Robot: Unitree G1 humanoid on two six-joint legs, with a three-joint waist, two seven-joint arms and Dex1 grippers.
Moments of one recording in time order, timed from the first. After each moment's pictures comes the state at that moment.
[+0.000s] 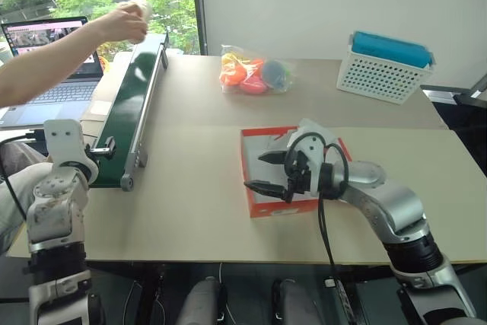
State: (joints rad) left arm -0.40 0.56 0.42 0.03 -0.21 0.63 -0.17; right arm -0.49 -0.50 0.20 -0.29 0.43 0.70 0.74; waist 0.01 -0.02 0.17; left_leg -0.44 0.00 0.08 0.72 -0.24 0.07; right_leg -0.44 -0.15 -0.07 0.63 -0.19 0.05
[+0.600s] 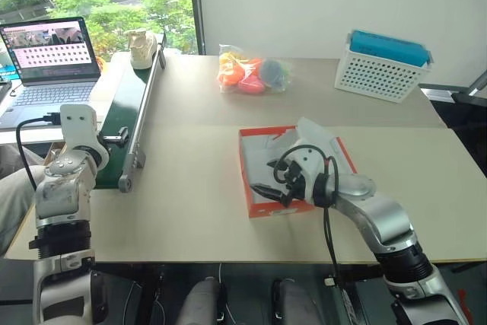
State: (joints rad) left arm -0.51 0.58 0.33 0.18 -0.19 0.61 -0.21; right arm -0.41 -0.48 0.22 -0.27 0.32 0.68 0.67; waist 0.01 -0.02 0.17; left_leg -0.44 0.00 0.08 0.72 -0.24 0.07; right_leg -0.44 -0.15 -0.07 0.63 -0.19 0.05
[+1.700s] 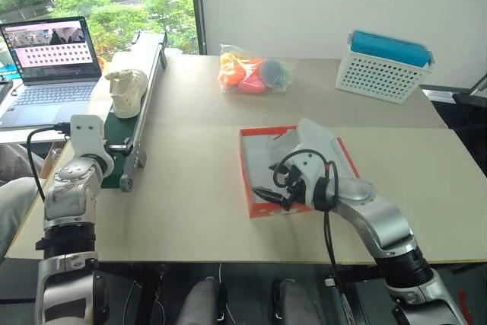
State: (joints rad) left arm -0.49 0.56 0.31 0.25 -0.18 0.57 -0.21; right arm -0.38 -0.47 0.22 -0.29 0.30 0.68 0.67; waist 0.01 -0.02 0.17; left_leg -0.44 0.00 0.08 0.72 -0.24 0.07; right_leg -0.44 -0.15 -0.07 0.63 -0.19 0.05
